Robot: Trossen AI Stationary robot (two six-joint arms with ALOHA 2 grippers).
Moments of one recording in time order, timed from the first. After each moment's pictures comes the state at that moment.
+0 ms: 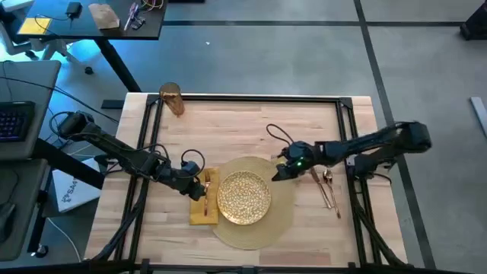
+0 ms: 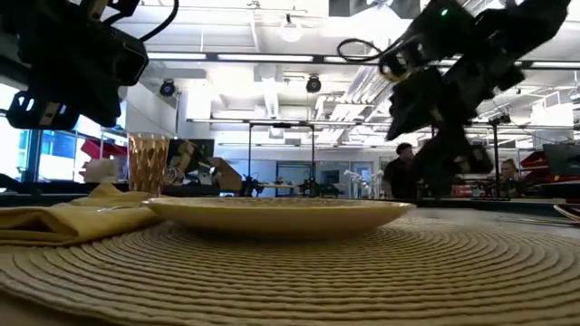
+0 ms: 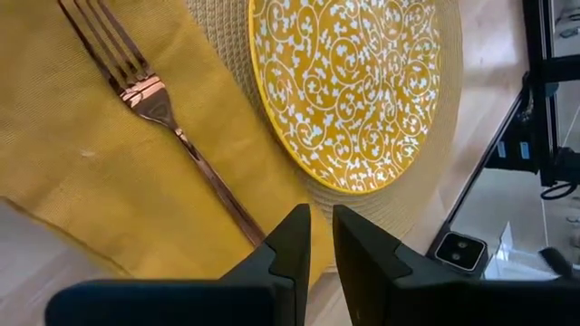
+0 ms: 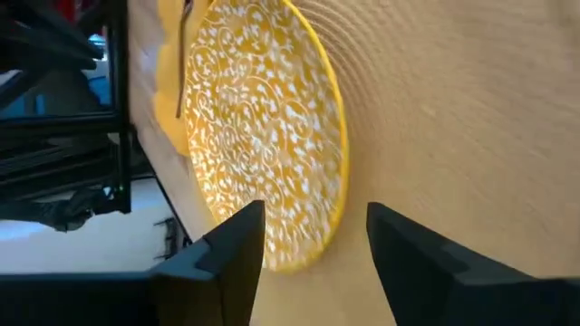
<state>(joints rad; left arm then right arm) -0.42 1.13 0.58 -0.29 -0.12 -1.40 -0.01 1.30 0.55 -0.01 -0.30 1.25</state>
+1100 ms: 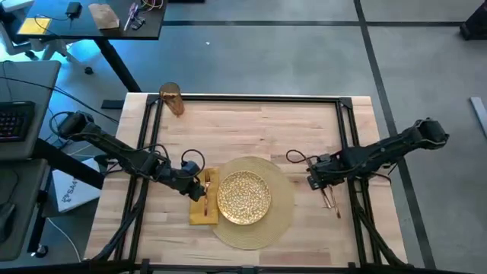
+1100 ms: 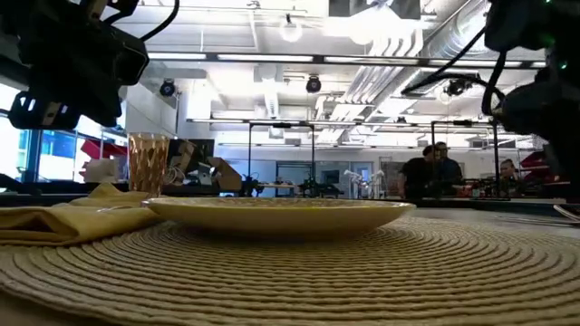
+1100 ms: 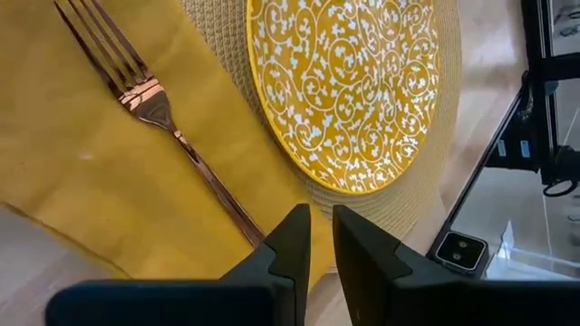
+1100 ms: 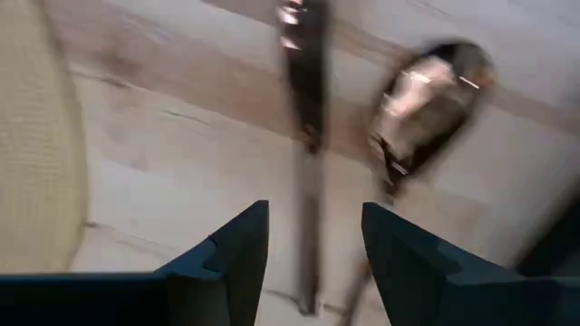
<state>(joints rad) -0.42 1.13 0.58 -0.29 -0.12 -1.40 0.28 1.10 0.59 -1.03 -0.13 1.54</state>
